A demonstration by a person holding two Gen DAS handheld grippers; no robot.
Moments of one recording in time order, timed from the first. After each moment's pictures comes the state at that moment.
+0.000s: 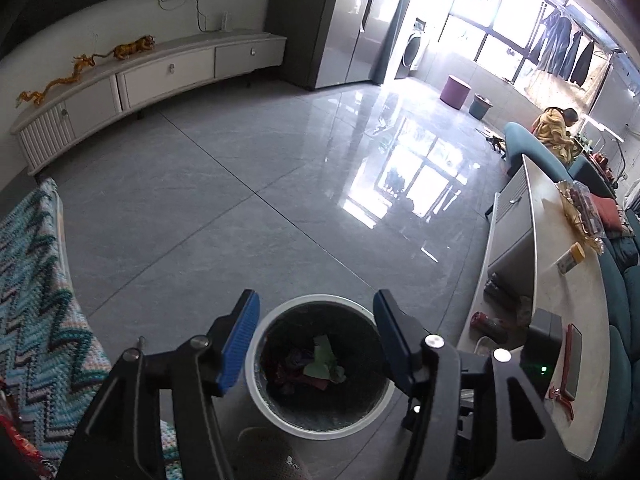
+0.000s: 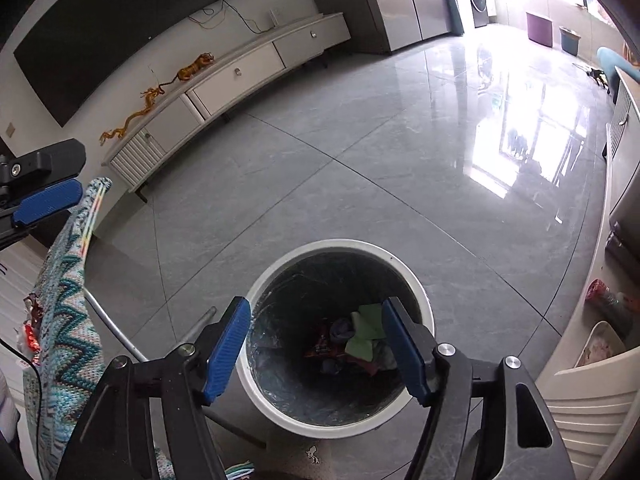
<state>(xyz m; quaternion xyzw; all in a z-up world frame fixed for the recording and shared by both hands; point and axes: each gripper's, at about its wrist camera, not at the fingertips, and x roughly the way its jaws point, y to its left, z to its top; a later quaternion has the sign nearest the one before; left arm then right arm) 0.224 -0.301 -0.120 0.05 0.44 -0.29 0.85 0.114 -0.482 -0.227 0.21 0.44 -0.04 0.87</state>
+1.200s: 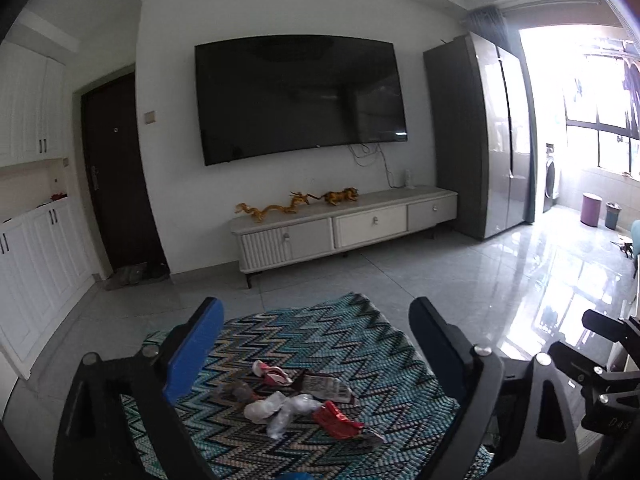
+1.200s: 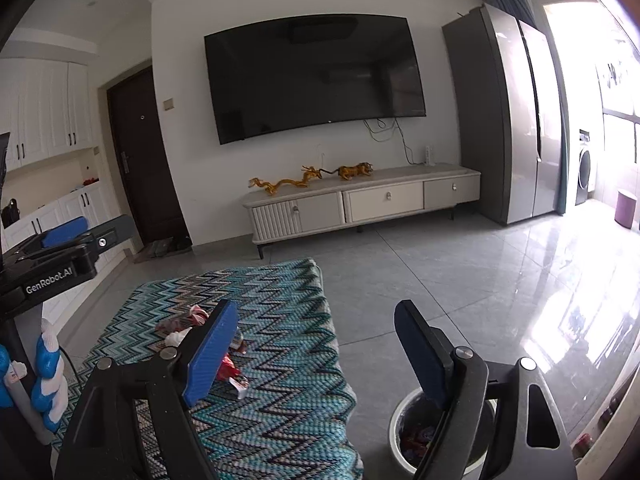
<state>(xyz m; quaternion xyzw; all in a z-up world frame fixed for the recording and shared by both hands) 0.052 -0.014 0.059 0.06 0.16 0.01 0.98 0.029 -0.253 0.008 0.05 0.22 0.13 0.96</state>
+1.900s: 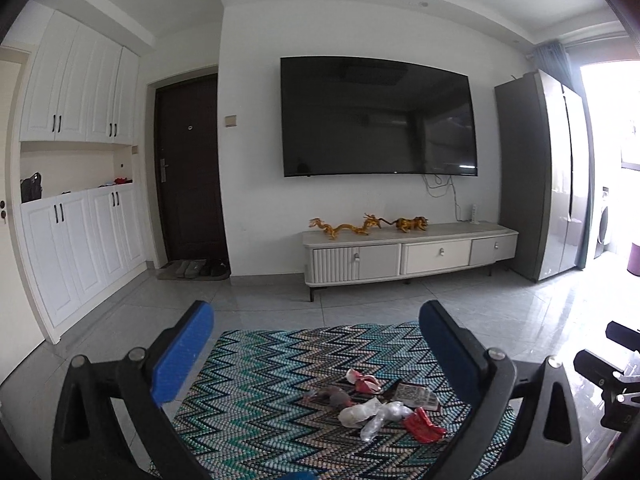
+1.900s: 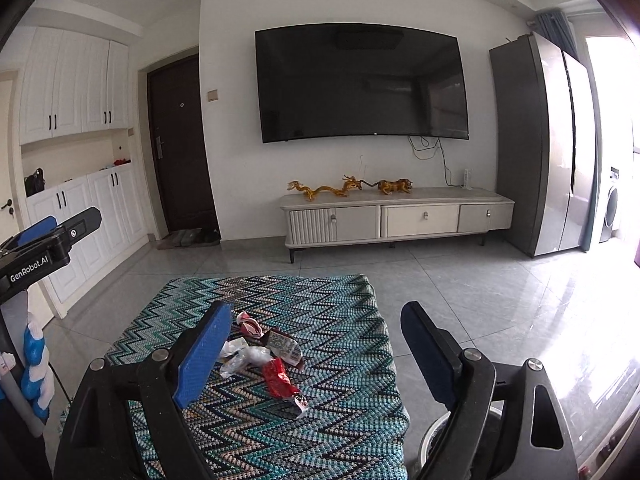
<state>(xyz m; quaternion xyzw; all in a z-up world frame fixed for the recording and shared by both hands) 0.014 0.099 0.065 0.01 0.12 0.12 0.99 0.025 -0.170 0.016 0.00 0.20 0.18 0.96</state>
